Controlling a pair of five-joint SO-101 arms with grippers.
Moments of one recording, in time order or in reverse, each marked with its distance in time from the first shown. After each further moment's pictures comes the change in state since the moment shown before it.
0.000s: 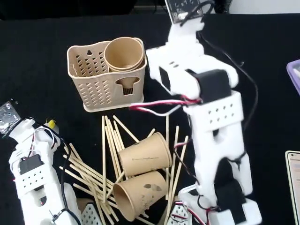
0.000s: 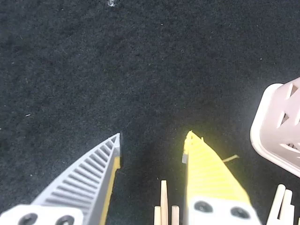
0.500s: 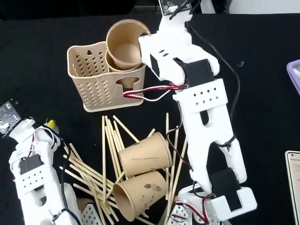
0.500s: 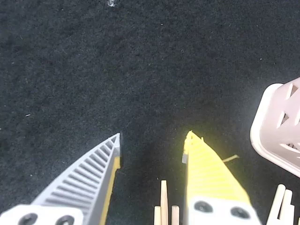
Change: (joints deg) left arm 0.0 0.0 0.0 0.0 0.0; right arm -0.1 6.9 4.6 -17.8 0.3
